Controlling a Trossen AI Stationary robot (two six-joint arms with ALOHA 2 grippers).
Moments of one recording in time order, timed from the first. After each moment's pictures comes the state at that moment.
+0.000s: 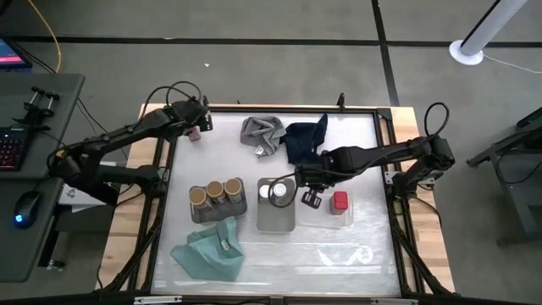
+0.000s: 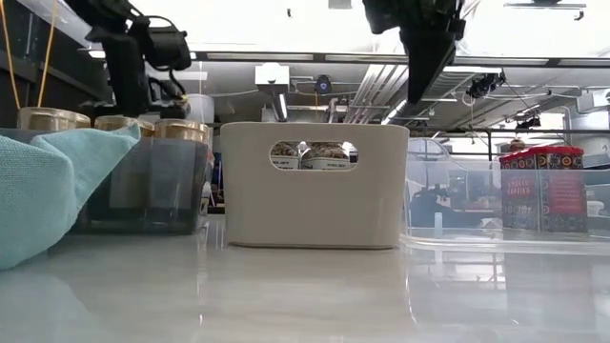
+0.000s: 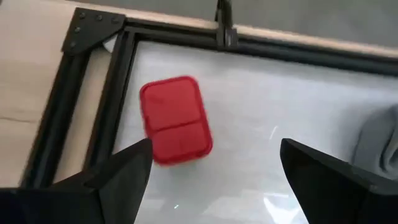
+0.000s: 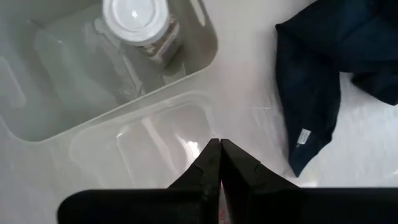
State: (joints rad) left arm 0.72 1.15 0.81 -0.81 -0.48 -0.88; right arm 0.13 1.64 1.46 -1.15 0.18 0.52
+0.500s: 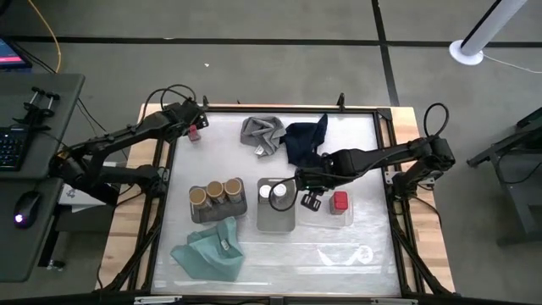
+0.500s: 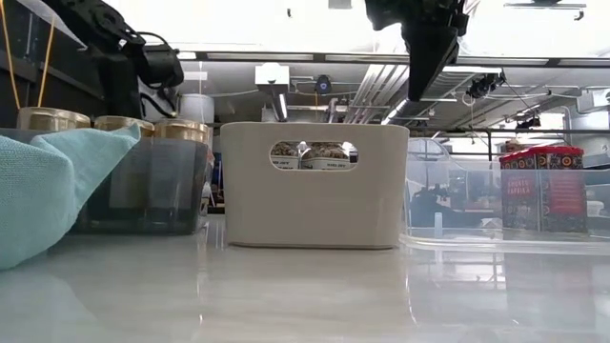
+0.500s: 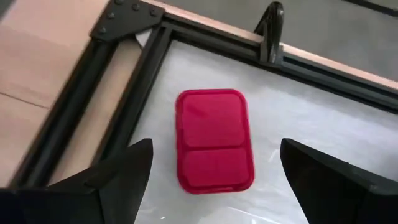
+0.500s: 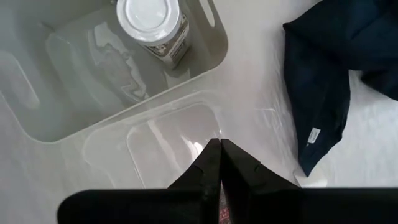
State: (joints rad) left arm 0.81 1.15 0.71 -0.69 -0.52 -0.97; right arm 0.16 1.64 1.46 -1.14 0.18 0.56
